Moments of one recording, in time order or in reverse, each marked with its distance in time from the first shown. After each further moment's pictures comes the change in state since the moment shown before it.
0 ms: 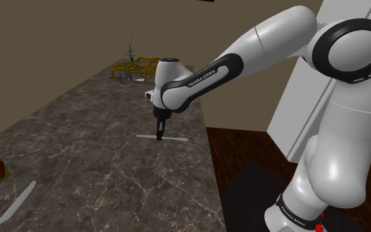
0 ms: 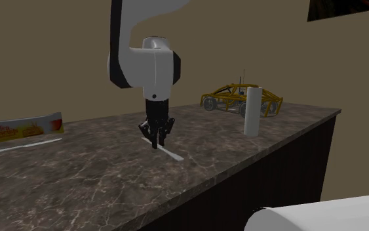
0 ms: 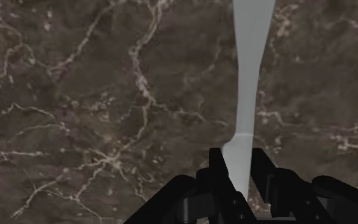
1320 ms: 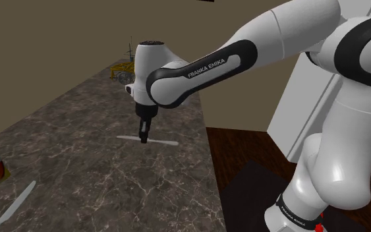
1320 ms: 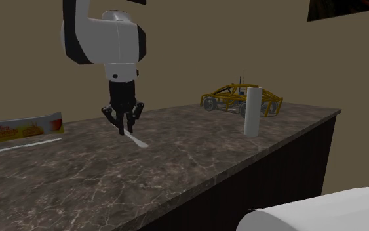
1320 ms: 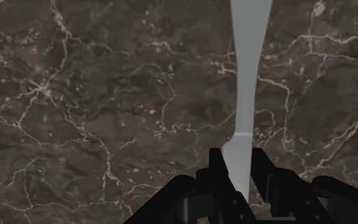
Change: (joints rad) arm 0.103 -0.048 0.084 0.100 -0.028 -0.151 0.201
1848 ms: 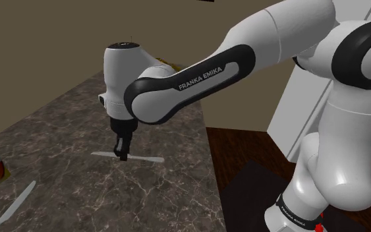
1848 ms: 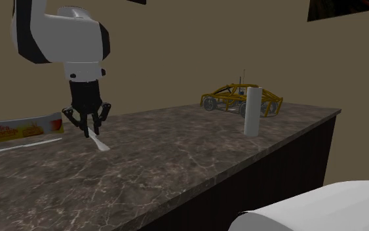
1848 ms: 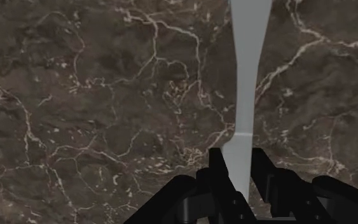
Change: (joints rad) arm 0.109 0.082 0.071 0.110 -0.051 -0.037 0.202
